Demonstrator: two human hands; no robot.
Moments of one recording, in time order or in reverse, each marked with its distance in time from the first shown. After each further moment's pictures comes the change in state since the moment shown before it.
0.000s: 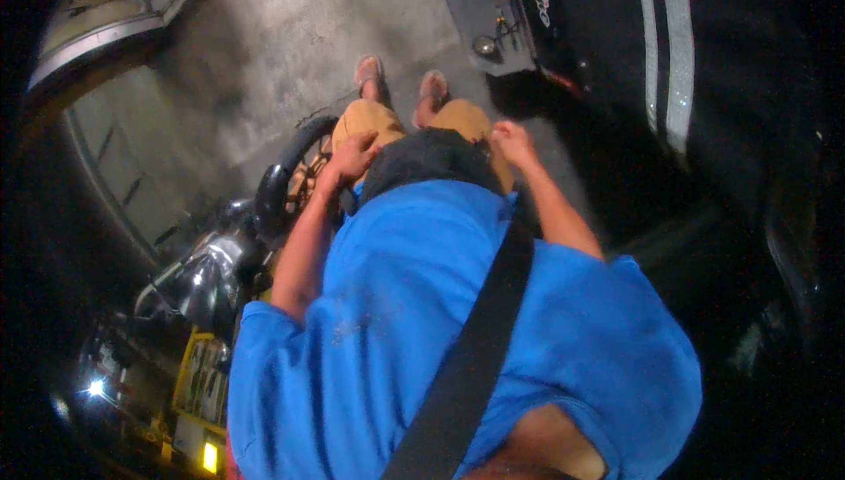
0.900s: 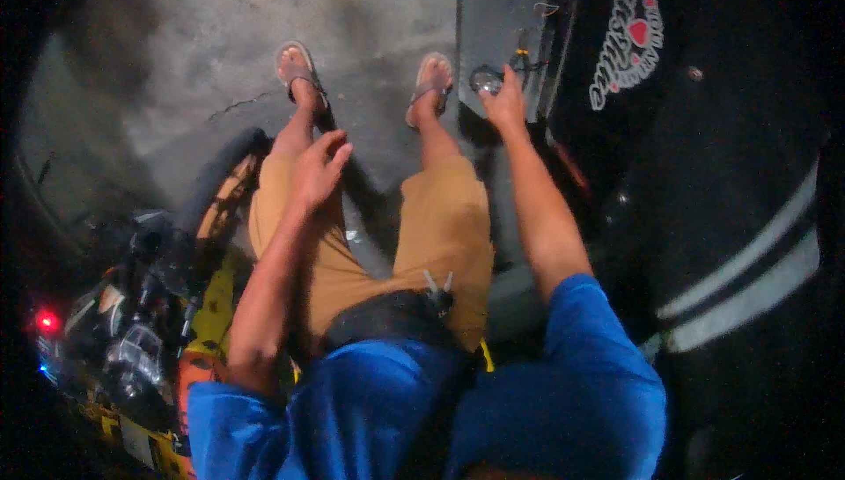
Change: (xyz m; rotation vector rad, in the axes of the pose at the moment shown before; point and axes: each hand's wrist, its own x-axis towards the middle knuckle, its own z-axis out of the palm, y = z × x) left_hand 0.190 -0.067 0.052 -0.403 0.289 -0.200; right_hand 0.315 -0.010 0.050 -0.410 0.141 -0.065
